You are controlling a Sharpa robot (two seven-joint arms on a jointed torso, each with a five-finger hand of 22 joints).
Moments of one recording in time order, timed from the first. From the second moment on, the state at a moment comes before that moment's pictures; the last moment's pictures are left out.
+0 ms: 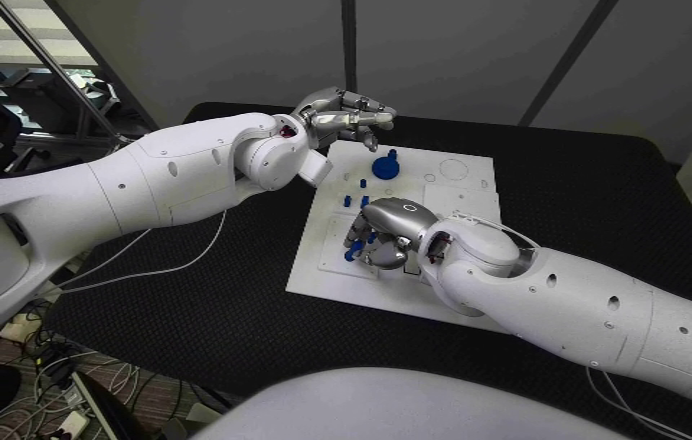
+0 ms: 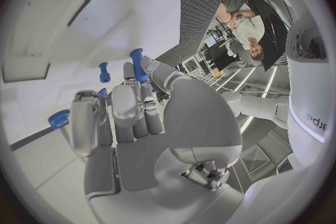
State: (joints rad) left arm 1.10 -0.80 0.15 1.35 -0.22 -0.04 0.19; left_hand 1.38 -0.15 0.39 0.04 0.05 1.05 0.16 0.11 0.13 1.20 0.09 0.10 0.12 1.26 0.01 0.65 0.55 0.19 1.05 0.12 0.52 0.91; right arm 1.03 -0.44 -0.05 1.49 -1.61 -0.21 -0.12; right_hand 1.26 -0.06 0.55 -0.18 0.12 1.15 0.12 0.07 0.08 1.28 0.06 0.07 0.07 1.46 -0.03 1.21 0.88 0.05 1.47 0.07 1.44 1.31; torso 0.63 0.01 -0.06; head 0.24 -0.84
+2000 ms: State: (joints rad) left arm 1.10 -0.82 0.15 1.35 -0.22 -0.04 0.18; left_hand 1.38 -0.15 0.39 0.04 0.05 1.05 0.16 0.11 0.13 1.20 0.09 0.10 0.12 1.26 0.01 0.65 0.54 0.19 1.05 0.12 0.52 0.91; right arm 1.04 -0.78 0.01 1.72 -1.49 -0.37 -0.09; right_hand 1.21 -0.14 0.38 -0.16 0.11 1.07 0.13 0.07 0.07 1.18 0.07 0.16 0.08 1.45 -0.01 1.17 0.81 0.05 1.44 0.10 1.36 1.31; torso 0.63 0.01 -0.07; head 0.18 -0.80
